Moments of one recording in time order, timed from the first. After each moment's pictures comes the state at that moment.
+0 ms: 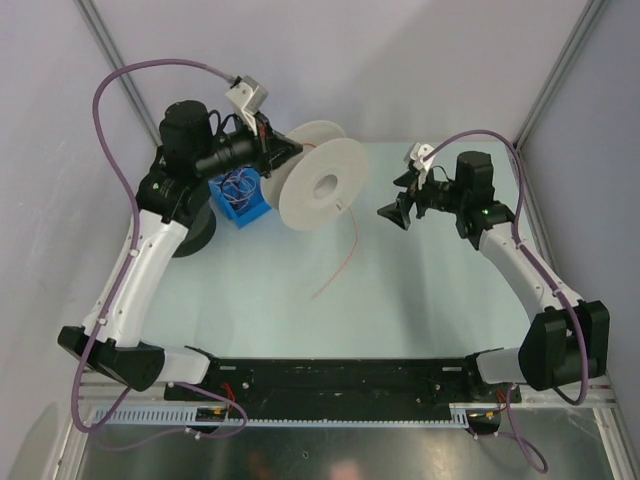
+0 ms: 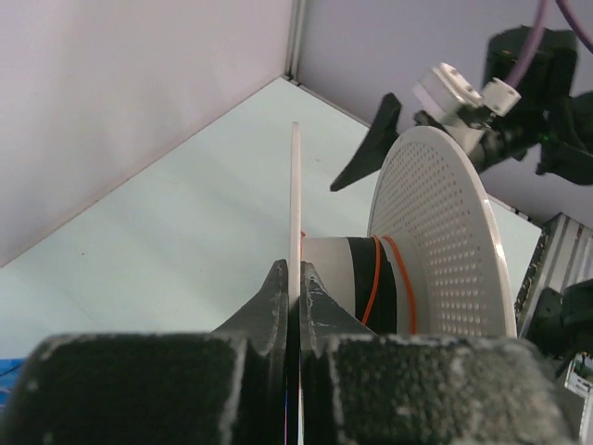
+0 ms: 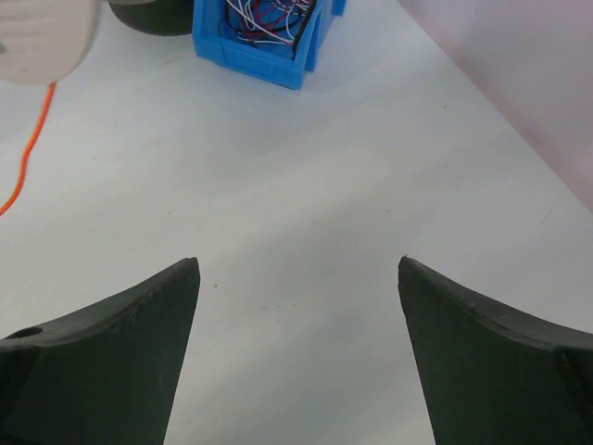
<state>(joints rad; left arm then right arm) -0.38 1.34 1.67 -0.45 0.59 -0.05 0.21 1.37 1.12 -0.11 -0.82 -0.39</state>
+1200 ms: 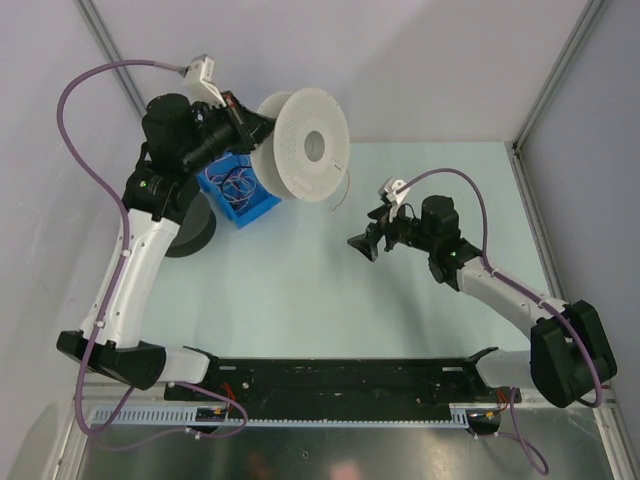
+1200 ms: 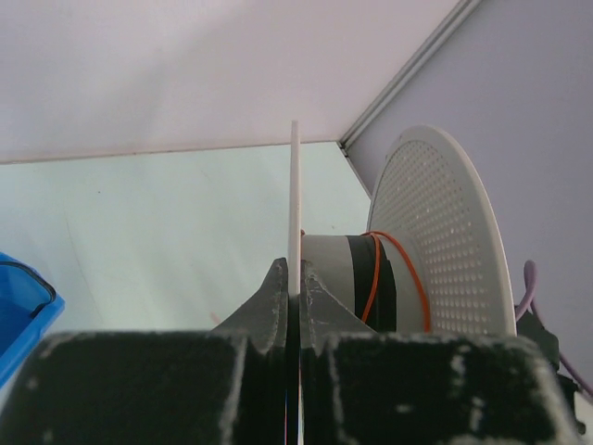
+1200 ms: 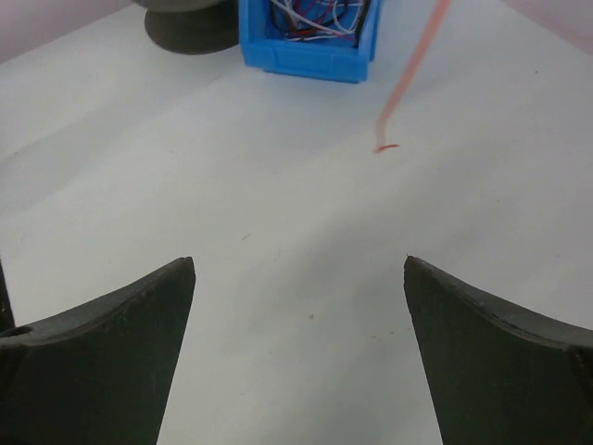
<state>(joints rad) -0.31 1.35 1.73 -0.46 0.29 -0.48 0.46 1.28 0.78 0.28 -0.57 -0.05</state>
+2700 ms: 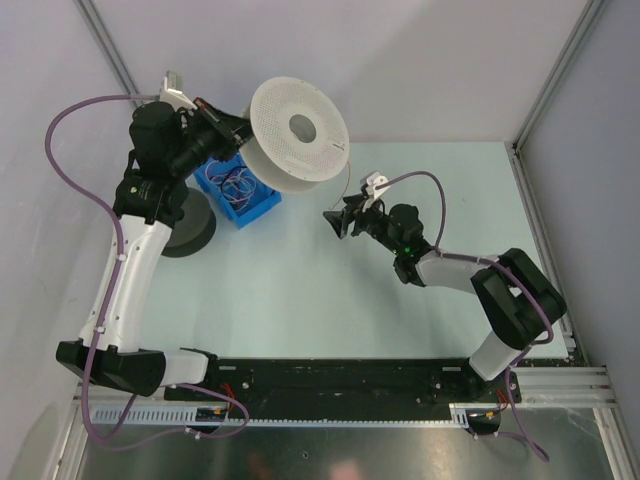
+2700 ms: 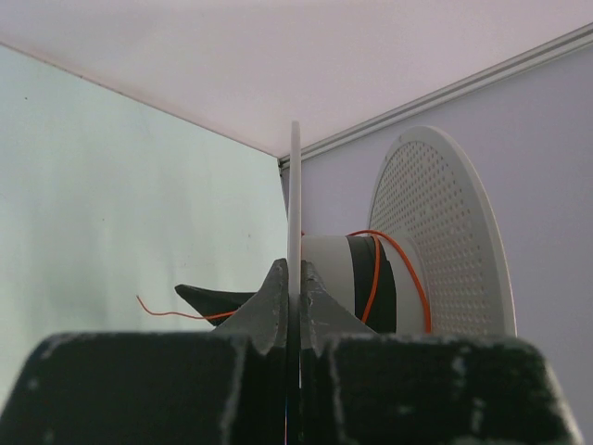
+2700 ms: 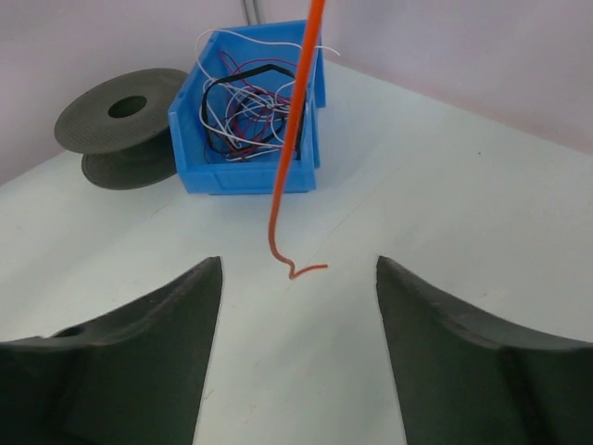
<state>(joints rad) -0.20 1.31 1.64 -0.45 0.30 -0.95 0.62 1.64 0.79 0.90 -0.19 0.13</state>
